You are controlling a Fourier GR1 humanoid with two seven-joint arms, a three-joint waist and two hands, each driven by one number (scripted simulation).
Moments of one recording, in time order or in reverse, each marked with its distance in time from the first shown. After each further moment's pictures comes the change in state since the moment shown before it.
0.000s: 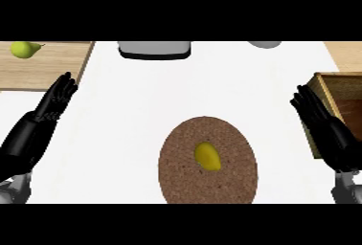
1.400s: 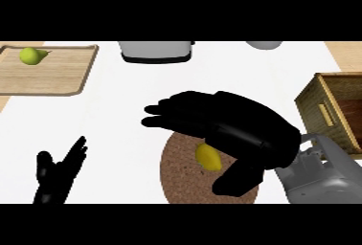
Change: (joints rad) left arm 0.241 -0.146 -0.058 0.246 0.076 0.136 0.349; right arm -0.655 0.025 0.440 -0.280 0.520 0.379 0.200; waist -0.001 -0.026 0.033
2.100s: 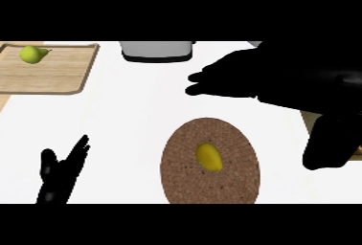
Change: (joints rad) left arm -0.008 -0.024 0.004 -0.009 -0.026 0.002 0.022; right arm -0.307 -0.245 -0.128 0.098 -0.263 0.538 0.161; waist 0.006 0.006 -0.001
